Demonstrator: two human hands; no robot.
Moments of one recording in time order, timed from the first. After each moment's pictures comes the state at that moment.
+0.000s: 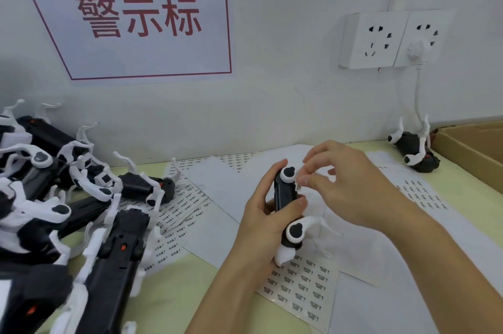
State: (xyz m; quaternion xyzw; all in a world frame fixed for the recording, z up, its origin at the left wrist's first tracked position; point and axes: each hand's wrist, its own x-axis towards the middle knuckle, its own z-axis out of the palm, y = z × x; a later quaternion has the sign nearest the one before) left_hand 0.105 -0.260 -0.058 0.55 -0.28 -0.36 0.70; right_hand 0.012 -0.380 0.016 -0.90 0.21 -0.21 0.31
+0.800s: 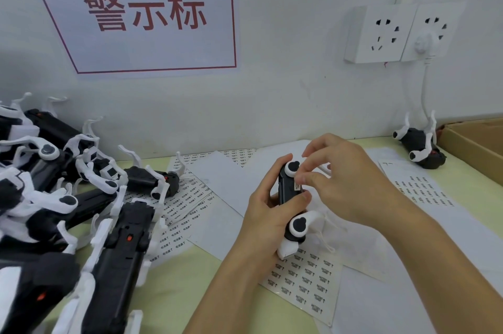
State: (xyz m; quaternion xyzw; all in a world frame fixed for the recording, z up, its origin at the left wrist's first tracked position) left_hand 0.104 -0.258 -0.056 0.52 -0.28 -0.37 0.71; right_hand 0.018 -0.370 0.014 -0.91 0.20 -0.21 0.29
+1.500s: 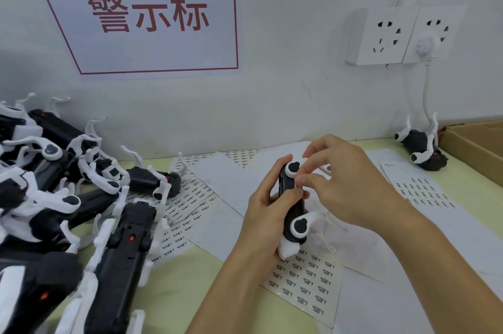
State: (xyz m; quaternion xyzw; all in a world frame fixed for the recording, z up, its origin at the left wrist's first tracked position) left_hand 0.105 -0.260 -0.056 0.54 -0.26 -0.36 0.72; right_hand 0.021 -0.372 0.008 -0.91 0.19 -0.24 0.30
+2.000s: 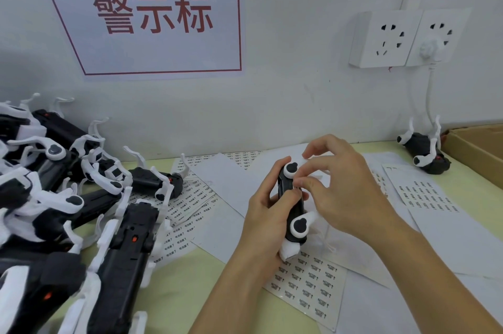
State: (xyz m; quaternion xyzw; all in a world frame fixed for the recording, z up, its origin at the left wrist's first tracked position) left_hand 0.106 -0.260 -0.054 0.54 -0.26 -0.35 0.72; right_hand 0.026 -0.372 -0.012 -0.90 0.16 -0.31 0.25
